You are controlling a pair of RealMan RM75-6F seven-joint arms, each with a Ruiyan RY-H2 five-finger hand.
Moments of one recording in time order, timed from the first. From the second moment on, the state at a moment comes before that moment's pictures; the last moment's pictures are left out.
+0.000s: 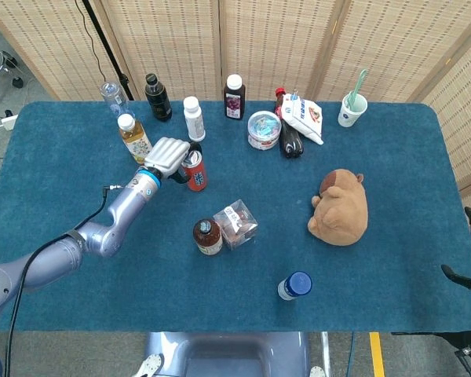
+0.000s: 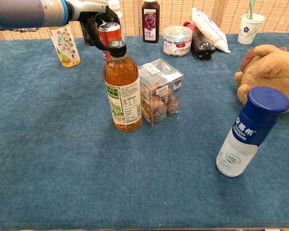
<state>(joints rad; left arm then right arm) -1.16 -1.53 -0.25 -1.04 0.91 0.55 0.08 0.07 -1.02 0.17 -1.72 -1.30 1.49 -0.17</state>
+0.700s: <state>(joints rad) -1.14 -1.46 -0.25 -1.29 1.06 0.61 0.05 0.07 -1.01 0.17 -1.72 -1.30 1.50 -0.17</state>
